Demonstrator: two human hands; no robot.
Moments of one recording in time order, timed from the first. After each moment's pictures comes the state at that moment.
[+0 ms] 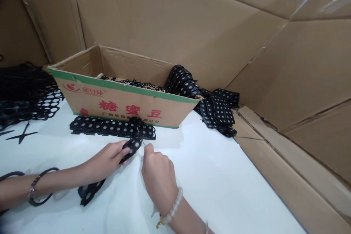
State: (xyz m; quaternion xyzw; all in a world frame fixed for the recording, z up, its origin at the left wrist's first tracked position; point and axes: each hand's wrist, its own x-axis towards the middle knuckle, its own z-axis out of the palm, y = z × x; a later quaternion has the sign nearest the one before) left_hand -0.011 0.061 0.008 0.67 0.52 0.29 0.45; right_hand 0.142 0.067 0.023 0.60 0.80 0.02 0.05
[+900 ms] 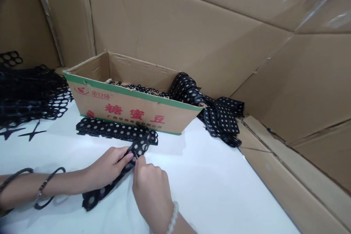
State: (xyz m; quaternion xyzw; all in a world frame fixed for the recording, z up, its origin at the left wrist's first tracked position) left_hand -0.009 0.055 0.005 0.69 0.56 0.29 0.35; right_hand 0.131 0.050 0.023 0.53 0.84 0.00 0.05
